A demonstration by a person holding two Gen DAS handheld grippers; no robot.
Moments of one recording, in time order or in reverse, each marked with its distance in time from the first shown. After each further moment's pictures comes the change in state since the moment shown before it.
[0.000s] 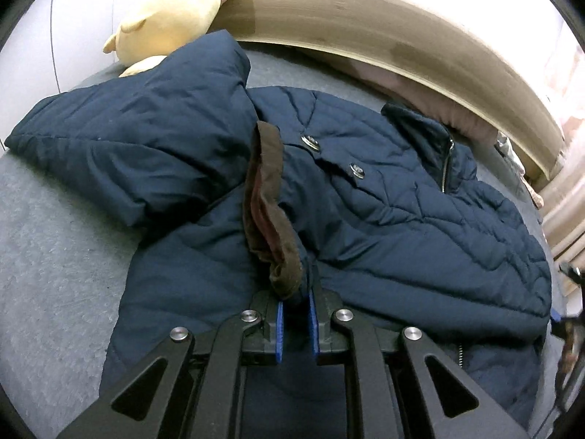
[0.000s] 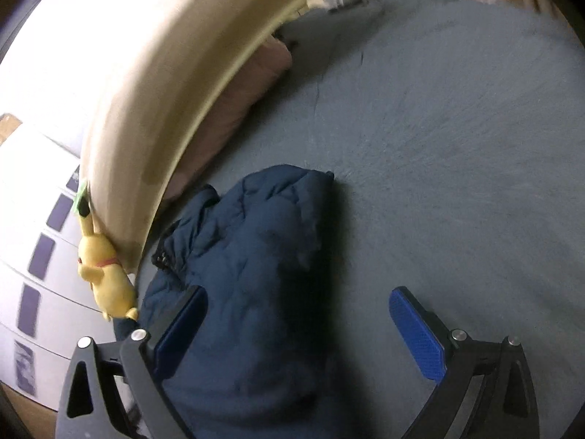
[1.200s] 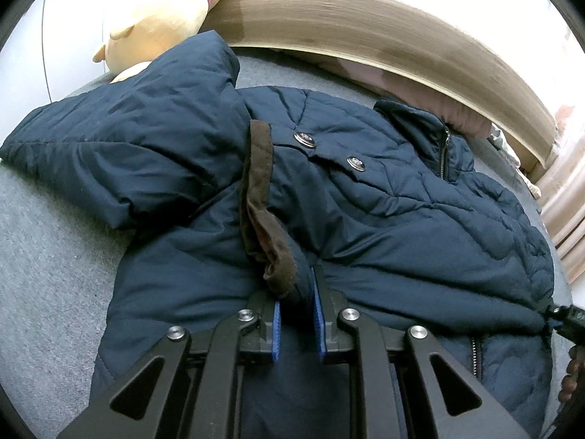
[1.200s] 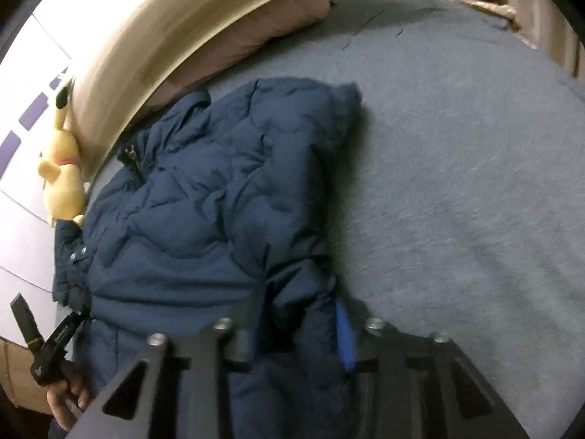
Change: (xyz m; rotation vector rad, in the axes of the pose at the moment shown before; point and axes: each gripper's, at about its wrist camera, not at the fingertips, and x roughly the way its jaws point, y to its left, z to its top) left arm 0.000 0.006 -0.004 0.045 -0.034 -0.014; right arm -0.006 0.030 -0.059 -0.302 0.110 -0.242
